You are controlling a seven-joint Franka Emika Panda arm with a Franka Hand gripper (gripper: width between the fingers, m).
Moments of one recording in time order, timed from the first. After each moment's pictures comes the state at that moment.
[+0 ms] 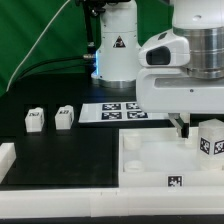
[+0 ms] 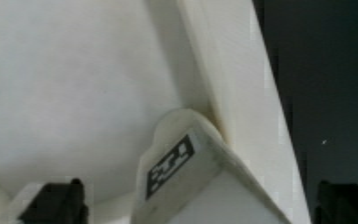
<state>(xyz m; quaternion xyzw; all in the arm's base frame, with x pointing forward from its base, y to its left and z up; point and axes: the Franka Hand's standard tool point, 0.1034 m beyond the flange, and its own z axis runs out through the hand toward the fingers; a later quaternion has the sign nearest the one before) 0.594 0.116 0.072 -0.99 0.14 0.05 0.05</state>
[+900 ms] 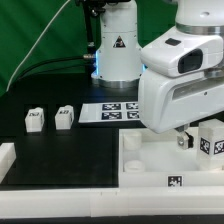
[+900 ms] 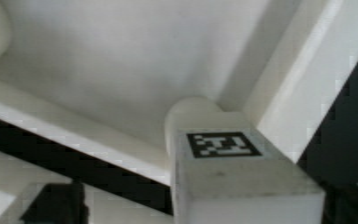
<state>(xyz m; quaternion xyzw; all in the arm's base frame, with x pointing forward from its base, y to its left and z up) 0.599 0.109 0.073 -0.97 -0.23 0.04 0.04</state>
